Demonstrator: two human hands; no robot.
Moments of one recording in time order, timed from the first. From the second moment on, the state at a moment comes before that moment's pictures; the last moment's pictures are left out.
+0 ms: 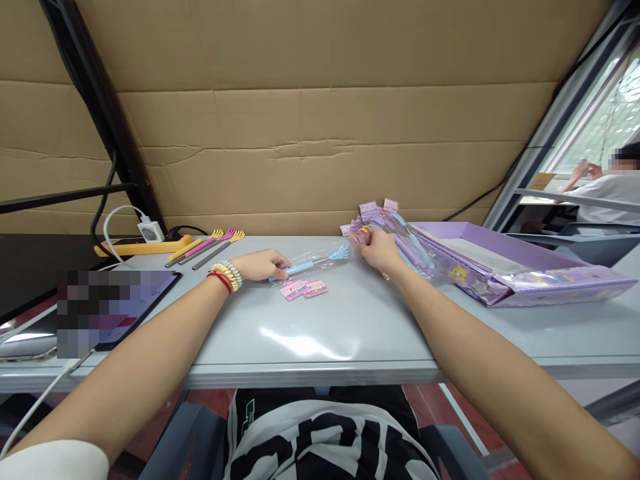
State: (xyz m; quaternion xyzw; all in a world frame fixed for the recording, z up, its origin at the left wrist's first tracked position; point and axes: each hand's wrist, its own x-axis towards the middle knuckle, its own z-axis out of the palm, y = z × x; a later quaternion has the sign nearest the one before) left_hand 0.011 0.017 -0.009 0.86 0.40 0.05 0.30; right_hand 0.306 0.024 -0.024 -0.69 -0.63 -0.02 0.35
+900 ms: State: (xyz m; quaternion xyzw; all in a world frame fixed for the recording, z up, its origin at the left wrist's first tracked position) left_hand 0.011 0.019 -0.007 0.84 0.42 0.06 0.34; right_hand 0.312 0.011 -0.005 -0.70 -0.58 0.03 0.42
